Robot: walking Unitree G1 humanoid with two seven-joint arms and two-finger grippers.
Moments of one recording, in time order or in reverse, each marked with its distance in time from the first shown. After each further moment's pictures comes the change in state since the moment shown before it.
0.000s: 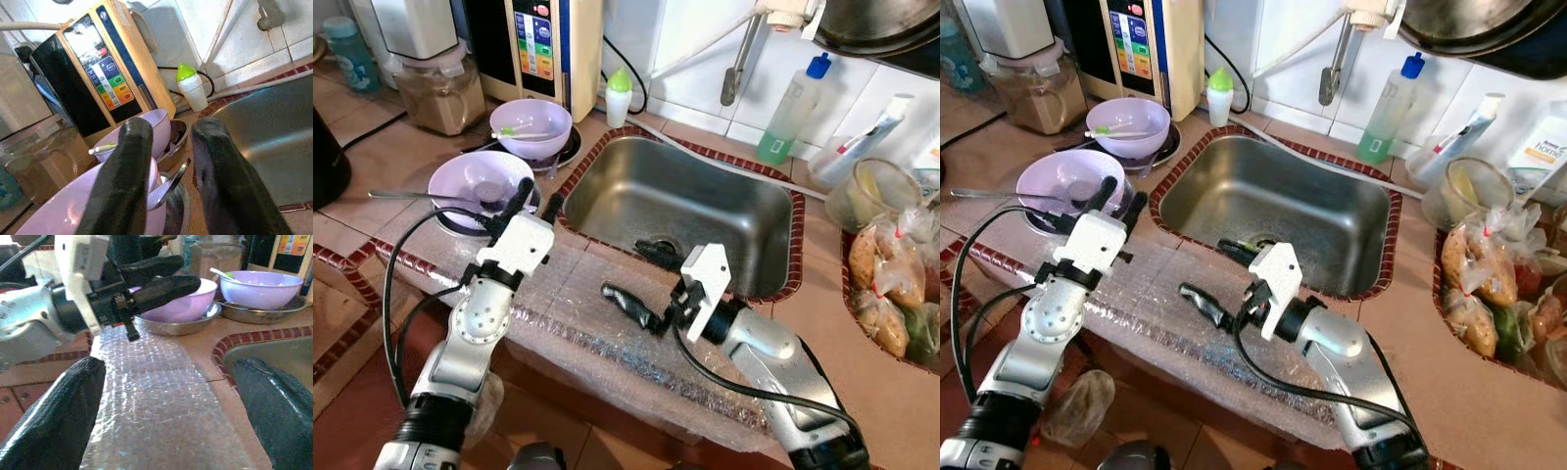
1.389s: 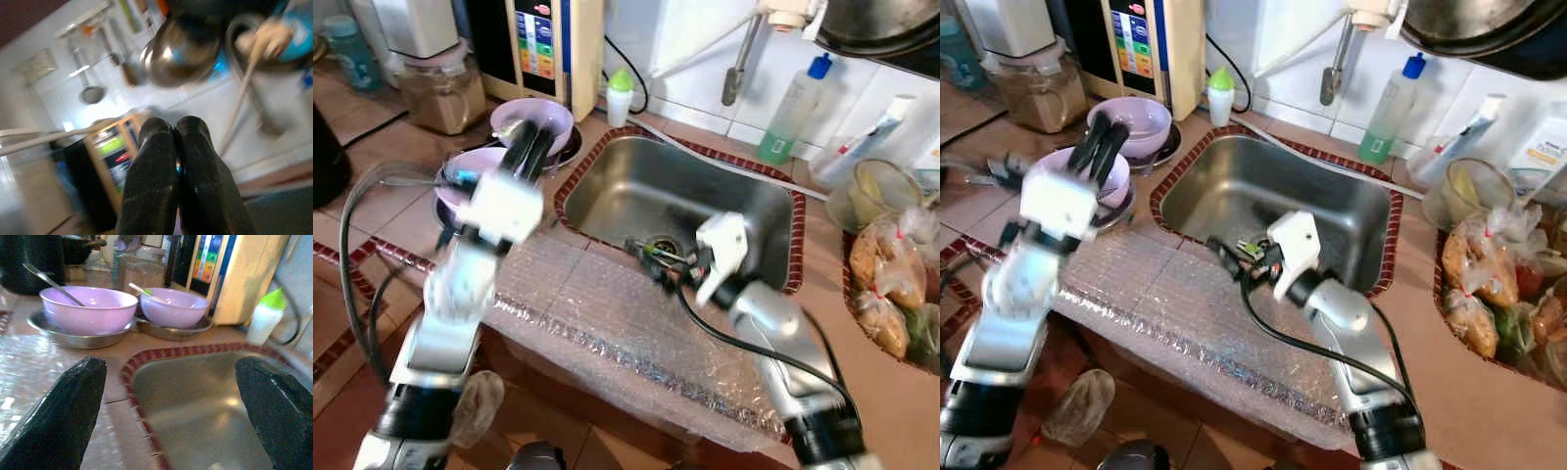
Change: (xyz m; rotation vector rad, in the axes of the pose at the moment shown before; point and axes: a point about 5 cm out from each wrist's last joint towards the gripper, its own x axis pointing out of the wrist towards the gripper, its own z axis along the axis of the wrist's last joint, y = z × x) left arm 0.020 0.031 0.093 -0.089 -0.354 -0.033; right arm 0.007 -0.043 0.015 -0.218 -0.031 -0.287
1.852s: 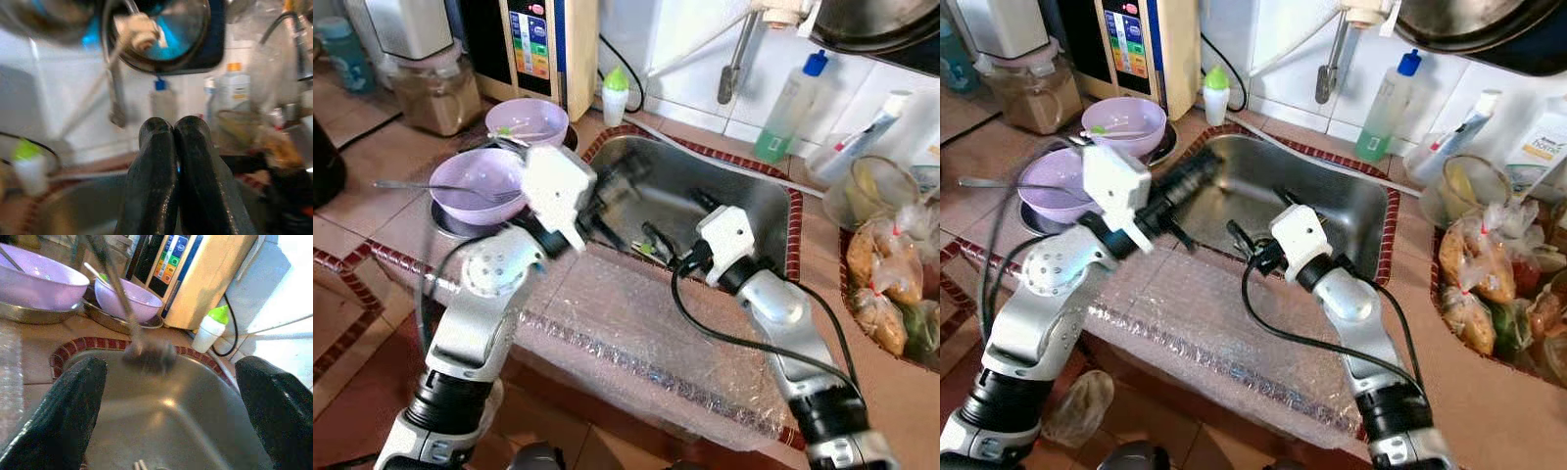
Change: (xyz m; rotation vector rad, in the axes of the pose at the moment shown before) left arm 0.013 -0.050 0.003 -0.549 0.138 -0.399; right arm 0.003 -0.022 -0.002 -0.251 0.006 -0.101
